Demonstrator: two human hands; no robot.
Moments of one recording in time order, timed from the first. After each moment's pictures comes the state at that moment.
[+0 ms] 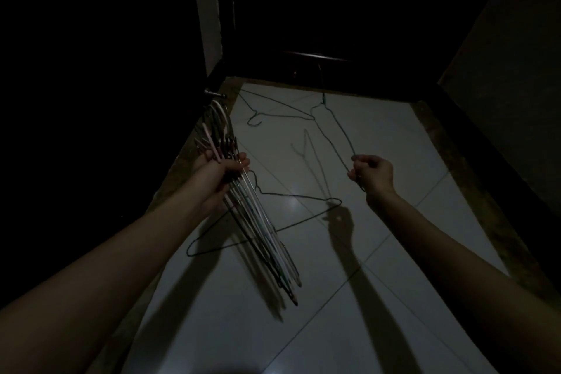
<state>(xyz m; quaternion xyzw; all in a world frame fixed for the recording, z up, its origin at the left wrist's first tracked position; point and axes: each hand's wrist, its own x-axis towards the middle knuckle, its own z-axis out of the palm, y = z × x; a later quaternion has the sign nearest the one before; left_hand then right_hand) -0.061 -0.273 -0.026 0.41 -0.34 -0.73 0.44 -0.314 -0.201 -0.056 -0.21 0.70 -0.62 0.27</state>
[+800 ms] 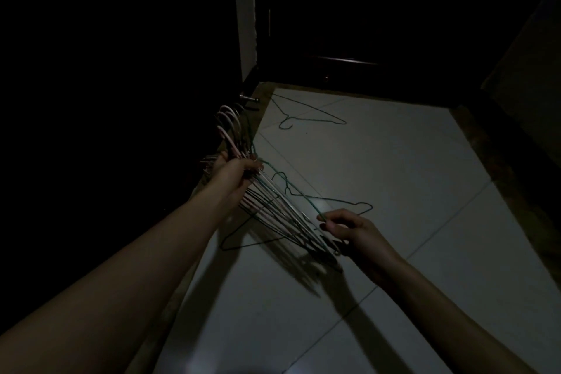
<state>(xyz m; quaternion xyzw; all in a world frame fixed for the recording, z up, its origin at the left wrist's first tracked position) -0.038 -0.282 -0.025 0.47 -0.31 -0.68 0.46 -0.210 -0.131 -0.067 -0.32 0.61 -0.49 0.54</state>
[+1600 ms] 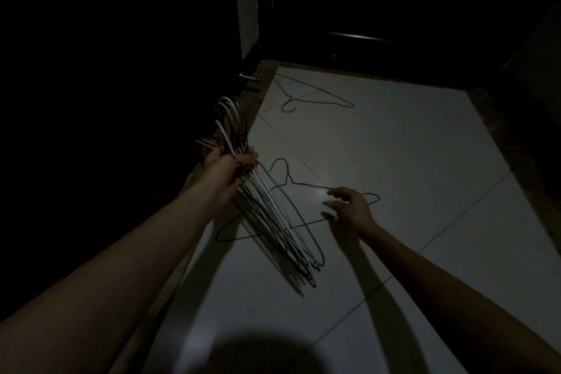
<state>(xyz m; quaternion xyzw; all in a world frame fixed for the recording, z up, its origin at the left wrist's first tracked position) -0.035 -0.294 -0.053 0.50 -0.34 -0.67 0.43 -0.266 -0.221 -0.170 -0.43 0.75 -0.39 0.31</state>
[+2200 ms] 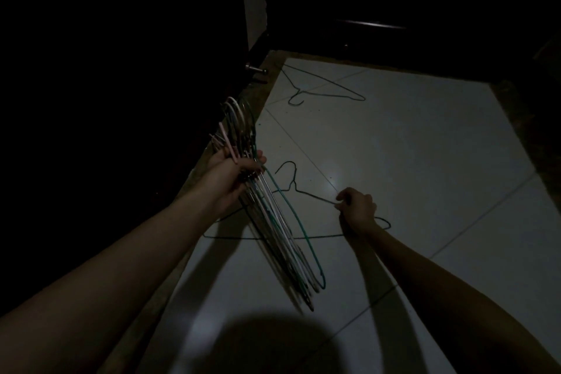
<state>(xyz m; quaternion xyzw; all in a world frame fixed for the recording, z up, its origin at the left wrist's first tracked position) -0.040 -0.287 -0.056 0.49 -0.34 -0.69 0.41 -0.288 -0.252 -0.226 -0.43 0.83 -0.24 0.25</state>
